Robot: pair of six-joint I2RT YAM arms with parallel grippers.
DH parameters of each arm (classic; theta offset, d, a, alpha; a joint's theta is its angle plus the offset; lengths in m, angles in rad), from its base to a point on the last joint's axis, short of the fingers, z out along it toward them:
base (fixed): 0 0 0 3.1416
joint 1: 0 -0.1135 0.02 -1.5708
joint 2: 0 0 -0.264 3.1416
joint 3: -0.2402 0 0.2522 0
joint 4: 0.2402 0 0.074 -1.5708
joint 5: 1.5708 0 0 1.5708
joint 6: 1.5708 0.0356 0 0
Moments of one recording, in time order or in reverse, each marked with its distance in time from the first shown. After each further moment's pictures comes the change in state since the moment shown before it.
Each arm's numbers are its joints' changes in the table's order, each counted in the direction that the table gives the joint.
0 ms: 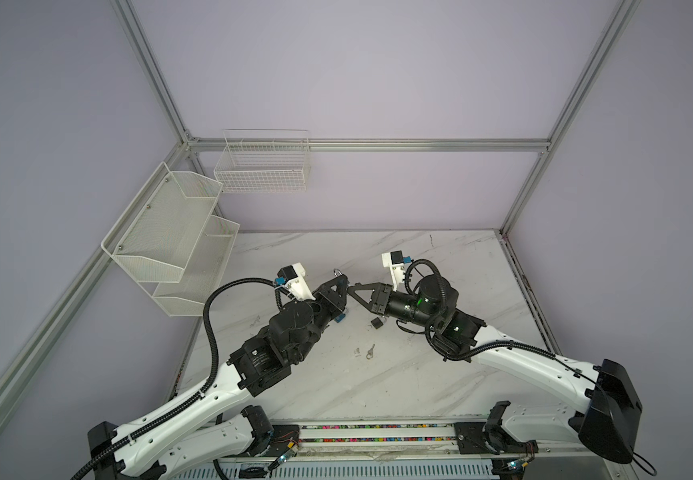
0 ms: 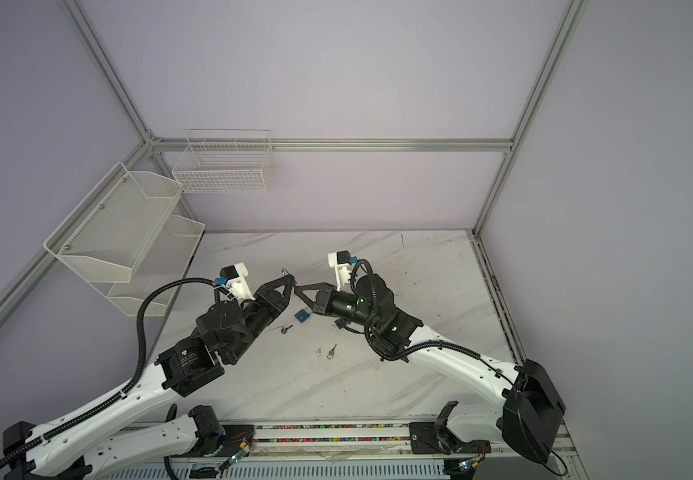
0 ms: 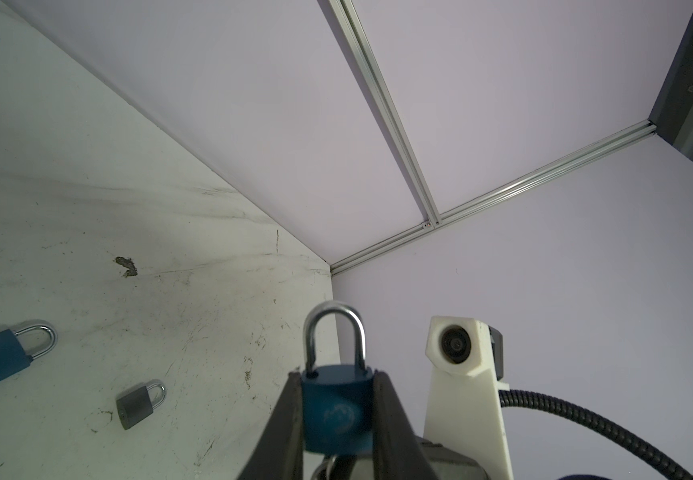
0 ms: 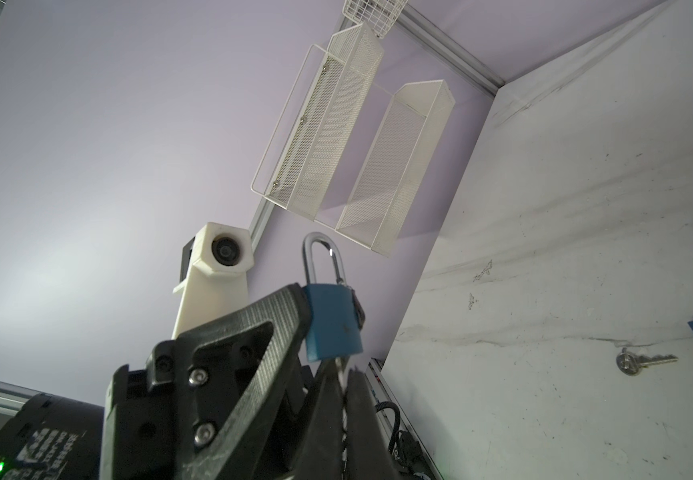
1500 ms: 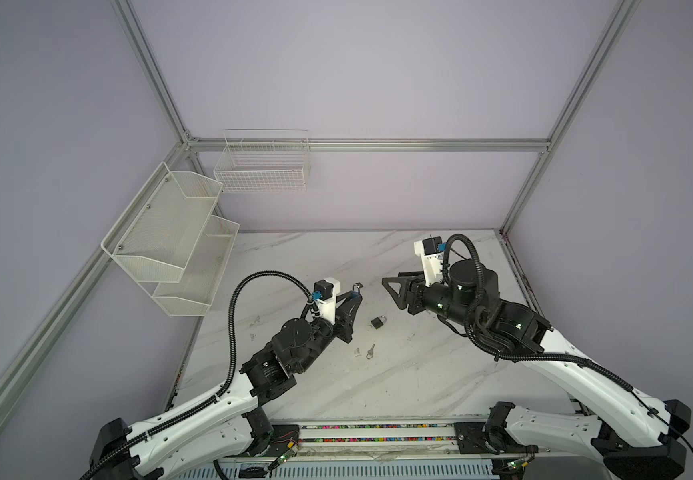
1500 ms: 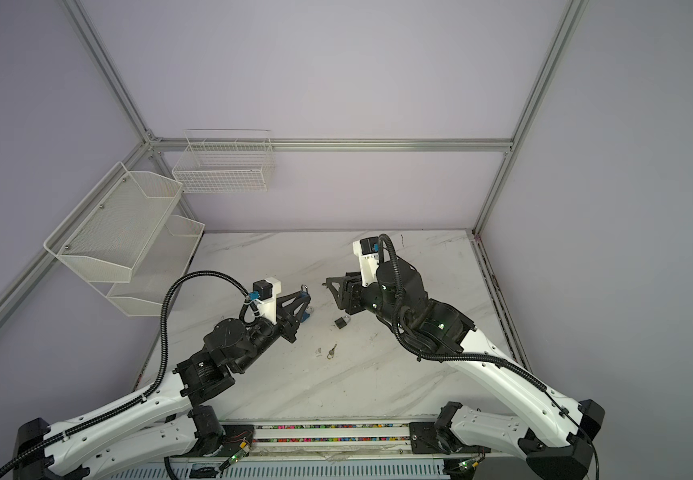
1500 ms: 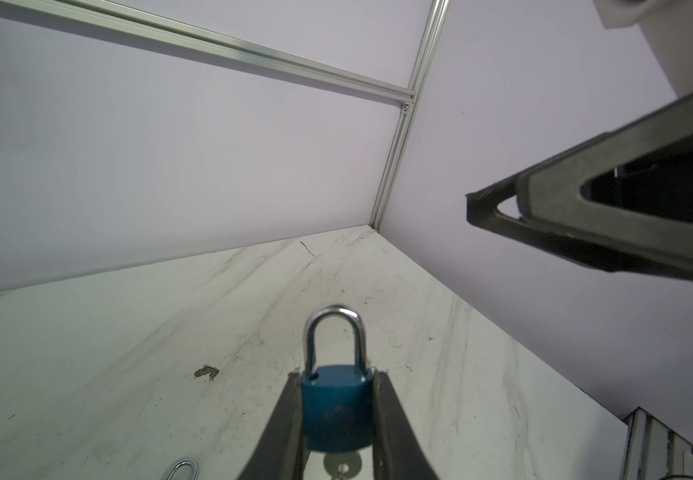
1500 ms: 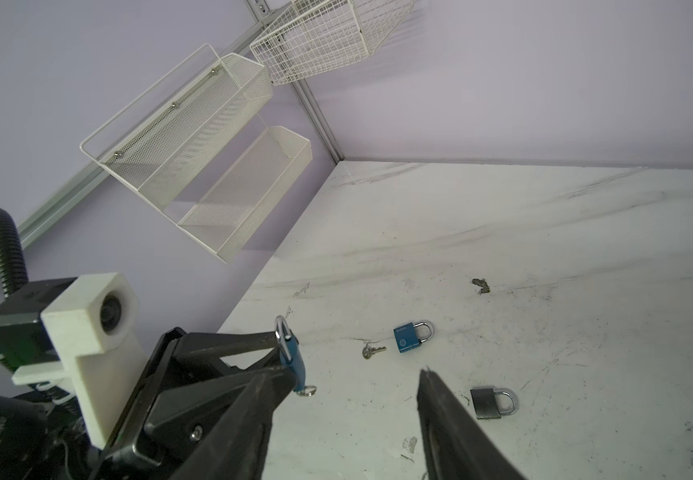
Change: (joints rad) left arm 0.002 0.018 0.253 -0.349 0.178 0.913; right arm 0.009 0.180 -0.311 0.790 0.352 -0.557
